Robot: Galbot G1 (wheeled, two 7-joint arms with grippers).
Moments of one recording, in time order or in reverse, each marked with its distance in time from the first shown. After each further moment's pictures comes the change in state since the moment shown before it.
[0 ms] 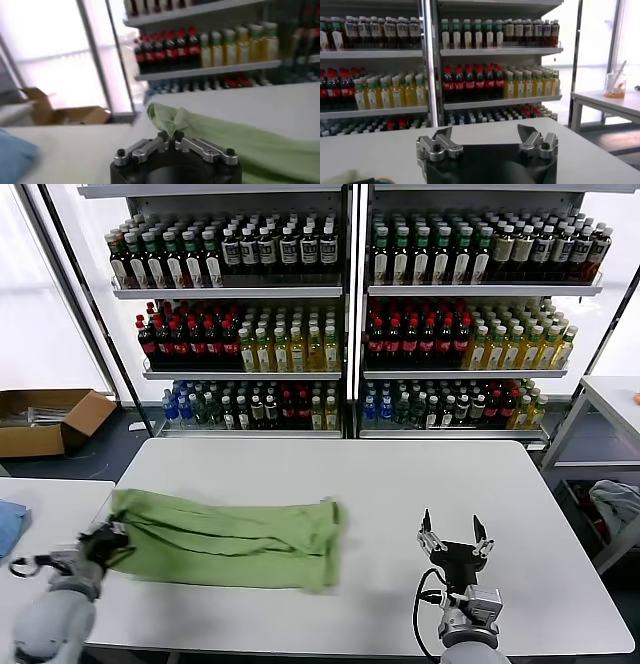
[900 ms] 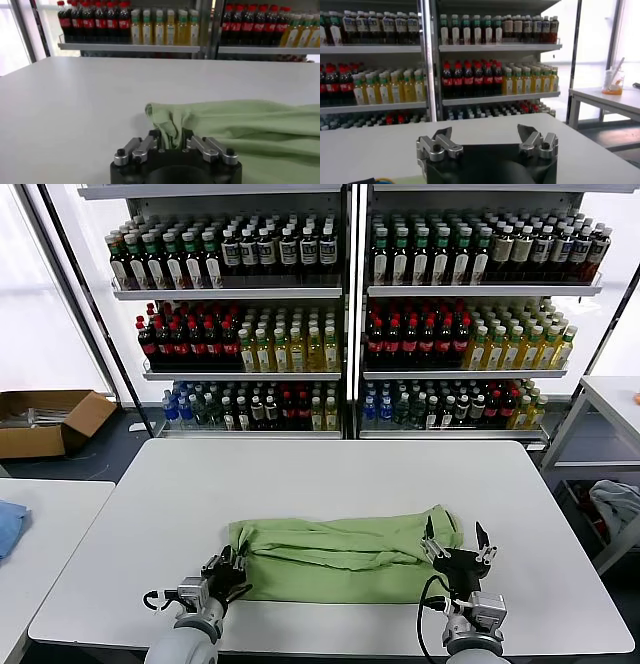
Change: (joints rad) left arm 0.072 -0.343 0.368 -0.107 0.133 0.033 -0.064; right arm -0.021 -0.016 0.015 0.002 0.010 0.001 -0.009
